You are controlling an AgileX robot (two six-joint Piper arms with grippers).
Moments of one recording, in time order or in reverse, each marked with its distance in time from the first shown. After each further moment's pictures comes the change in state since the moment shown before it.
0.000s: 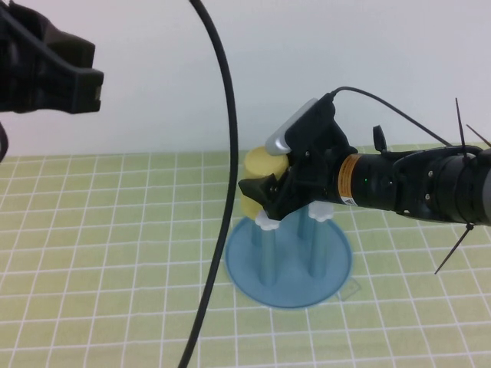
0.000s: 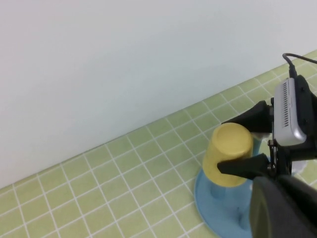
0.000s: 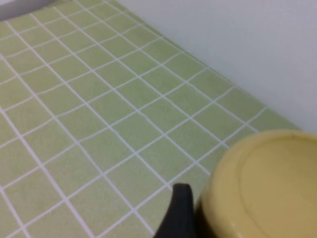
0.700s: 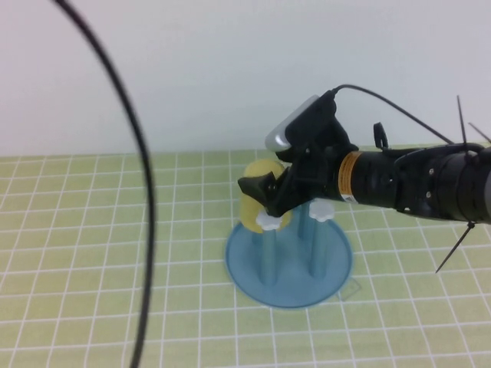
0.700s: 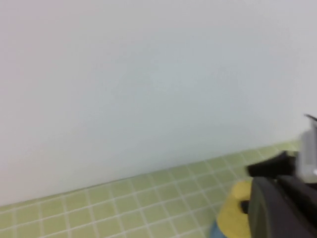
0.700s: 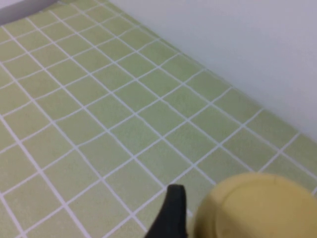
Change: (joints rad) right arm 0.000 -0.006 -0.007 -0.001 0.016 0.032; left arm 0.173 -0.208 0.205 -0.092 -0.195 -0.020
